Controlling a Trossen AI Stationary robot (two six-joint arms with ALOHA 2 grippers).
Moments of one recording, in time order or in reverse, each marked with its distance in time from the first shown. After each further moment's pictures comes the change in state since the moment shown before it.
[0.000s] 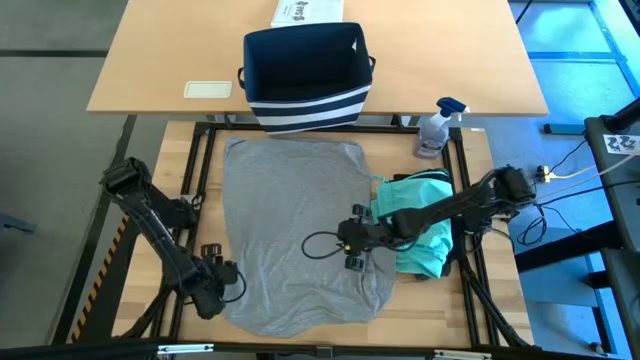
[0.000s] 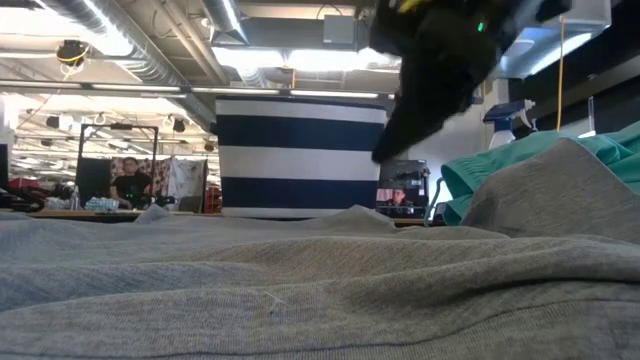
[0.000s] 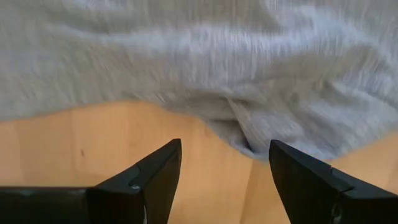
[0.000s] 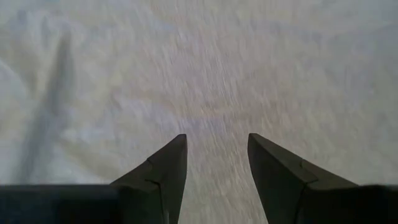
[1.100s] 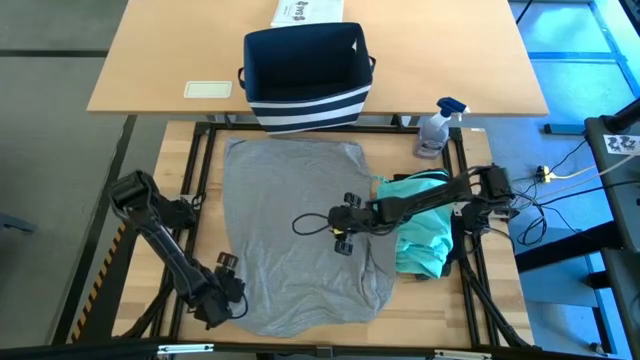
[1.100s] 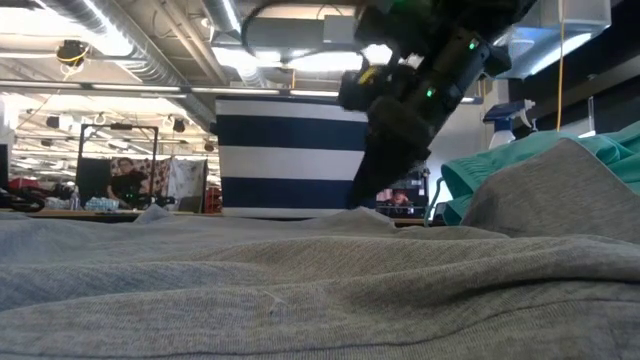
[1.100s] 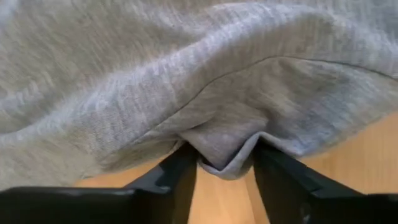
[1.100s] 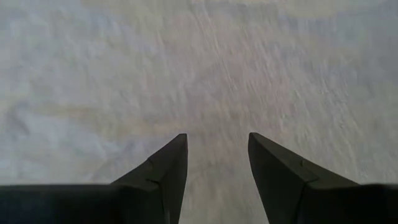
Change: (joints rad) left arm 0.004 0.151 0.005 0.134 -0.004 0.397; right arm -0.161 0.134 0.000 0.107 -0.076 -0.090
